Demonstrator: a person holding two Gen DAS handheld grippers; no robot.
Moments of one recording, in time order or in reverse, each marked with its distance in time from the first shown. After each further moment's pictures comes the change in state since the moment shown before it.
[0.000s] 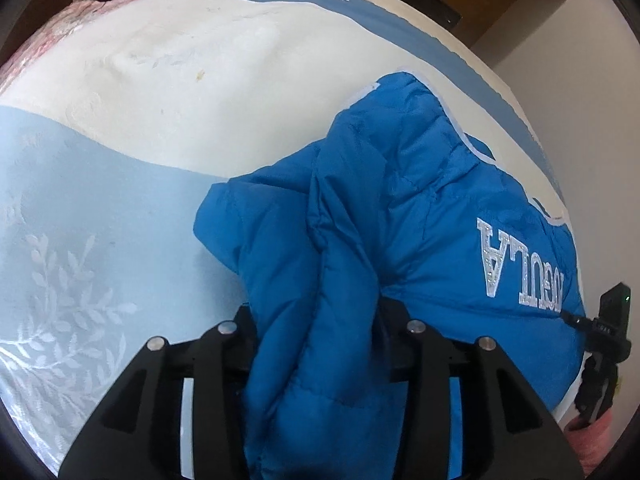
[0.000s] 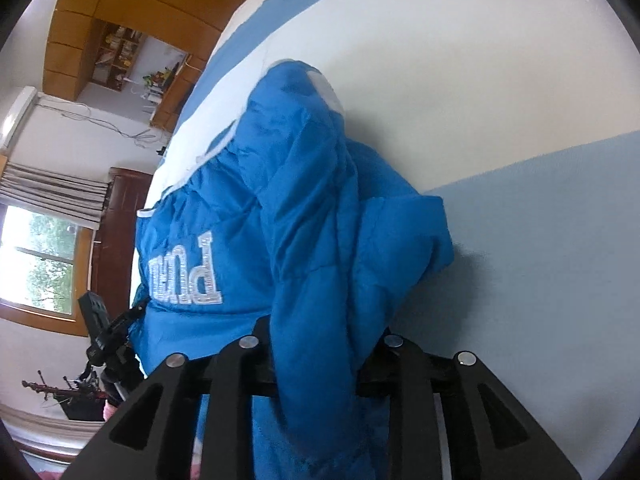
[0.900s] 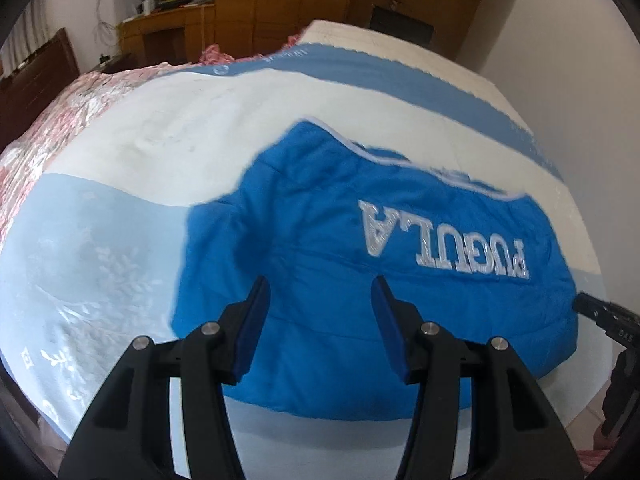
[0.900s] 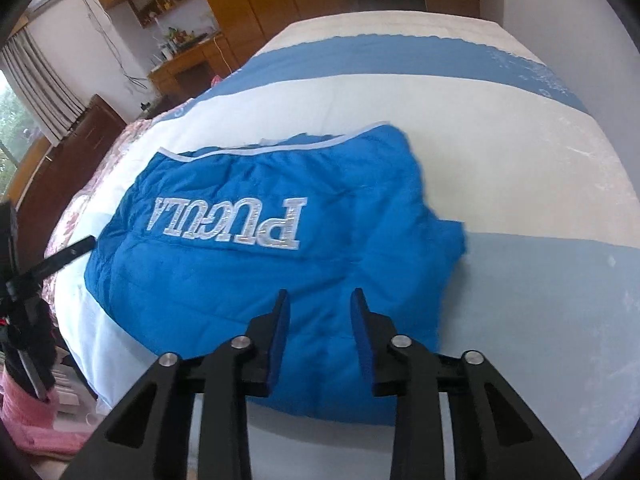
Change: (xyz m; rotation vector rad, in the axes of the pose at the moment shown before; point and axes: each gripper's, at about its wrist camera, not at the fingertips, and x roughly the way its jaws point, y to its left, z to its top) left arm -0.059 -0.132 -0.021 0.172 -0.141 0.162; right arm -0.049 0.121 -0.086 -0.404 -0.163 -0.376
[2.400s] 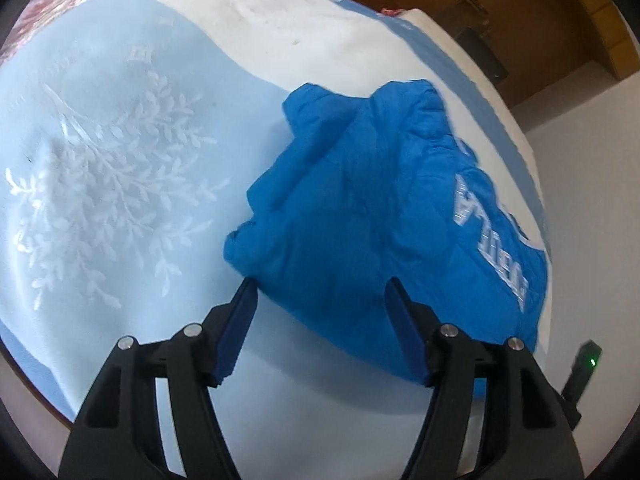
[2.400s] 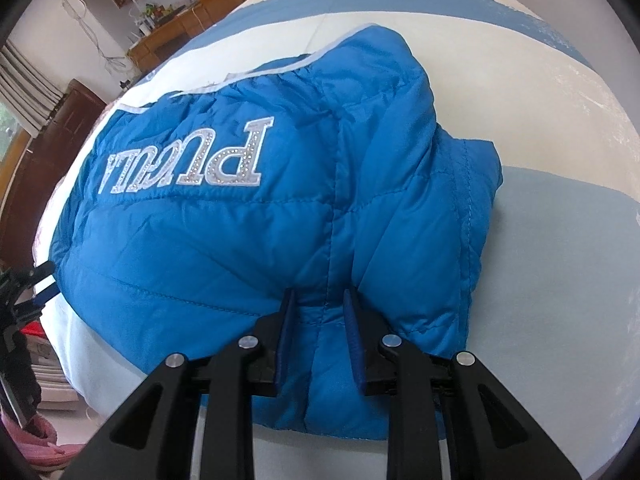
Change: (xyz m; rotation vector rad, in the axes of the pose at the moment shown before) left arm 0.015 0.094 -0.068 -0.492 0.120 -0.115; right arm 0.057 -0.008 -0.020 0.042 0.138 0.013
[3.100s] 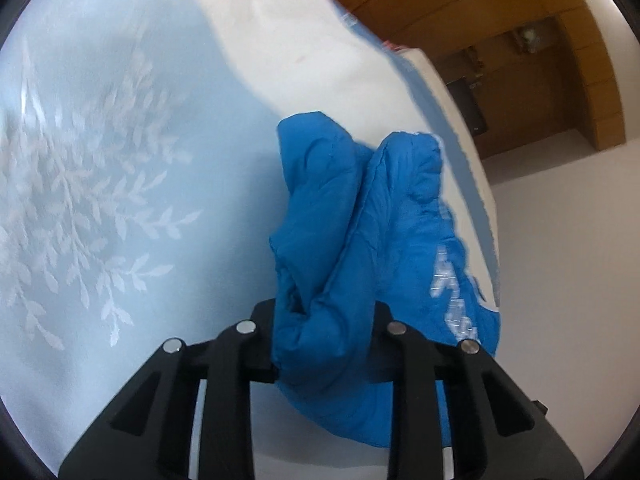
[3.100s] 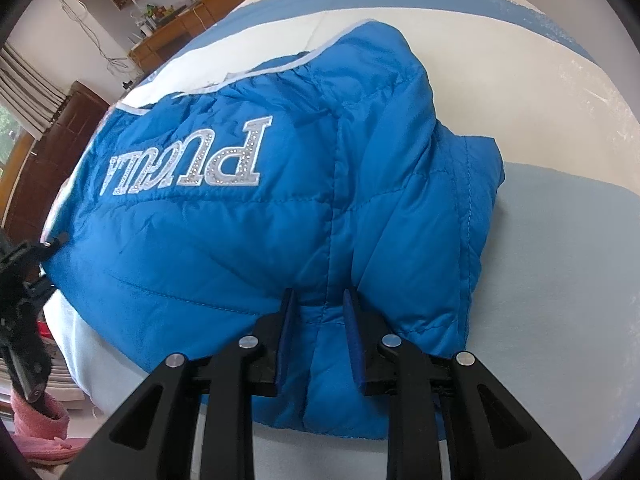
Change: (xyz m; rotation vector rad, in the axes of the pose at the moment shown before) left arm 0.026 0.023 0.015 -0.185 -0.054 -0.222; right arm 0.002 -0.001 0.001 0.012 0.014 0.028
